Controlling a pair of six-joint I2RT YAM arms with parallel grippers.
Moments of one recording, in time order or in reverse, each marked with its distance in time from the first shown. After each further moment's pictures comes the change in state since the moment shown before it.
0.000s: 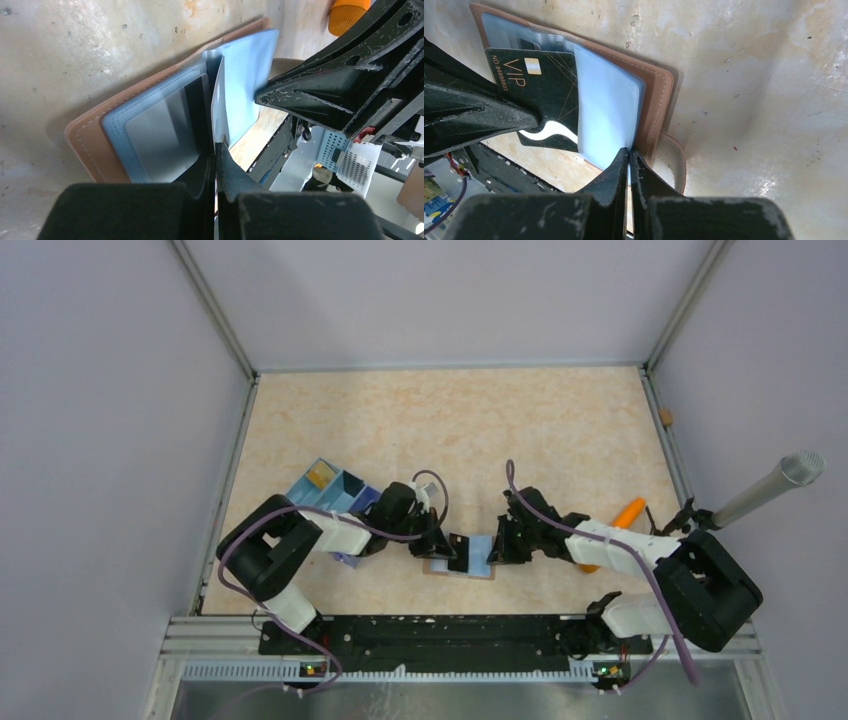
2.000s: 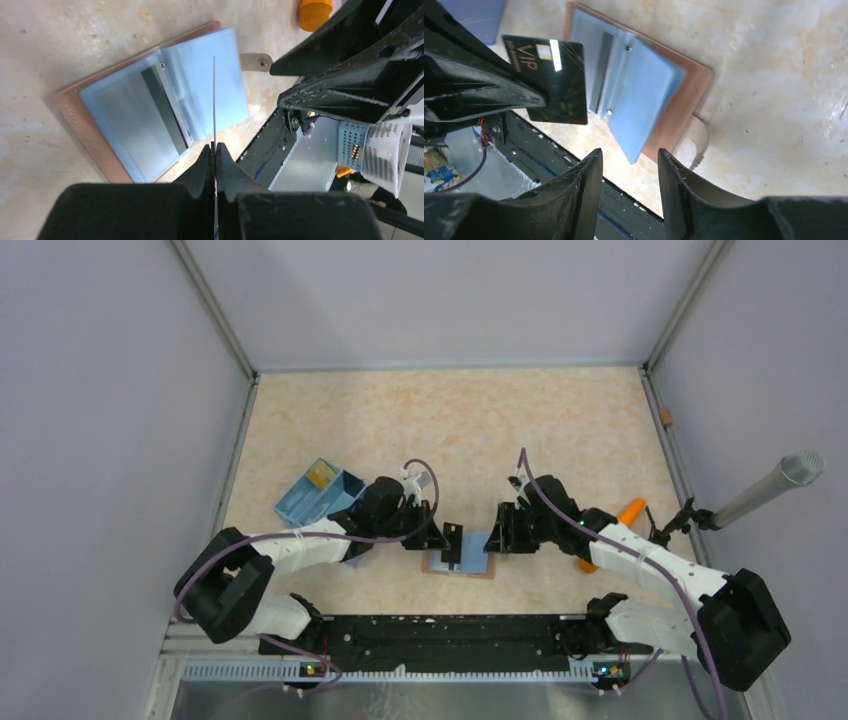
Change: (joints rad) left arm 0.000 -0.281 -0.001 -0.171 -0.036 0.130; right arm -0.047 -0.213 0.100 -0.157 -0.088 -0.143
